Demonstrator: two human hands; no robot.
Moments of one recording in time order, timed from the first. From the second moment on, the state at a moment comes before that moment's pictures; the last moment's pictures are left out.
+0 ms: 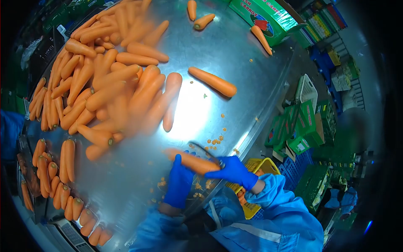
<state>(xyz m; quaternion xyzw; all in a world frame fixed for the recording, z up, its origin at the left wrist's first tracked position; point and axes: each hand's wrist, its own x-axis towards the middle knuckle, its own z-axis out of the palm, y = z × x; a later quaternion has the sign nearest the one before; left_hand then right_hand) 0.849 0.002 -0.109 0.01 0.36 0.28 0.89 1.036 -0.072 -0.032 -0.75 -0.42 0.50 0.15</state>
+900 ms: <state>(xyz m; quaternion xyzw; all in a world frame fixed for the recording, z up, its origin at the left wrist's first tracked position) 0.701 -0.024 -0.071 0.15 0.41 0.30 0.85 0.903 -0.184 -0.040 -0.67 -0.07 0.58 0.46</state>
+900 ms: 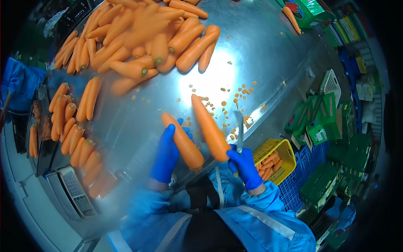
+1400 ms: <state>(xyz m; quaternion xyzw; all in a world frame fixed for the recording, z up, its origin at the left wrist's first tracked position) 0.654 -0.069 -0.017 0.52 0.42 0.34 0.67 0.850 -0.199 0.005 -0.69 -0.28 0.50 0.44</state>
